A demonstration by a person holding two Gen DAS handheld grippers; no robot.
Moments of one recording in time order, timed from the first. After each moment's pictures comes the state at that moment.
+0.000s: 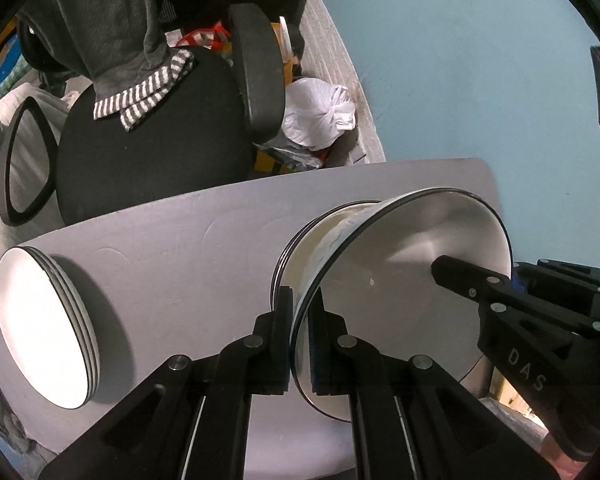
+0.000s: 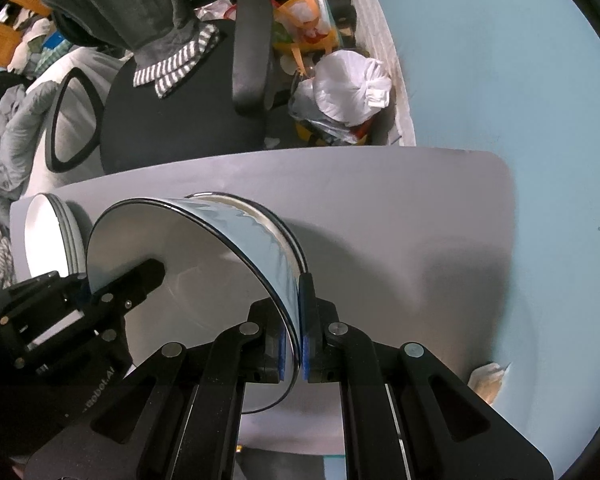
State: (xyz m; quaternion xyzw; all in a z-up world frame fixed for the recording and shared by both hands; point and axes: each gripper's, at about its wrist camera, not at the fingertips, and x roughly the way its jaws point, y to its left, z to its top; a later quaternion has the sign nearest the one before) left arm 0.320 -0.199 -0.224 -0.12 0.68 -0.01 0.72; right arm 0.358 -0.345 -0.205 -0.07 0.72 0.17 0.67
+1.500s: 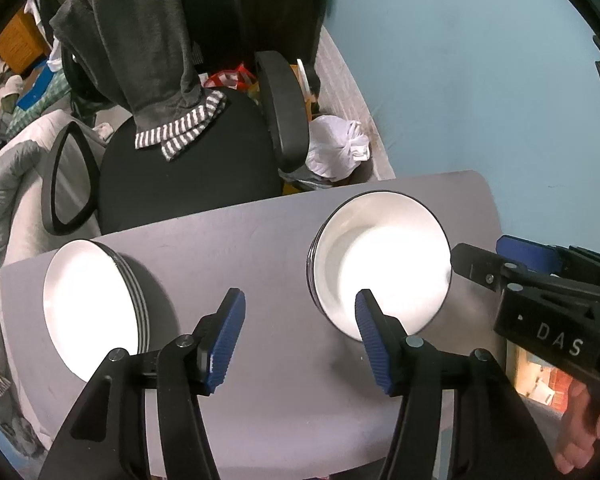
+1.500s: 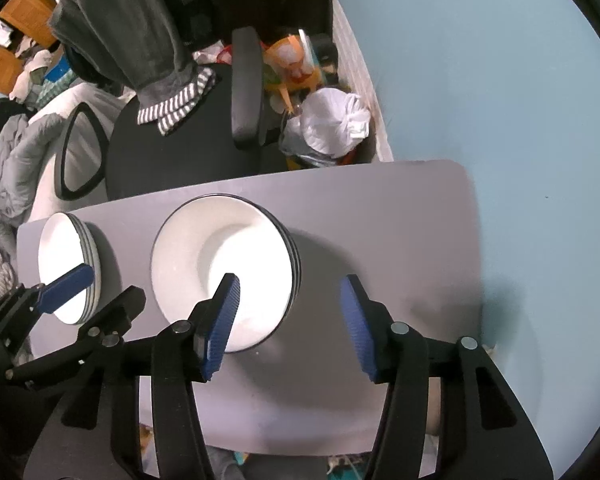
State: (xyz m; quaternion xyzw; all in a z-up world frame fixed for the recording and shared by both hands) left arm 0.277 -0.185 -0.166 -0.09 0.63 0.02 0.77; right arm 0.328 -0.358 -0.155 -0.05 0.67 0.15 0.73
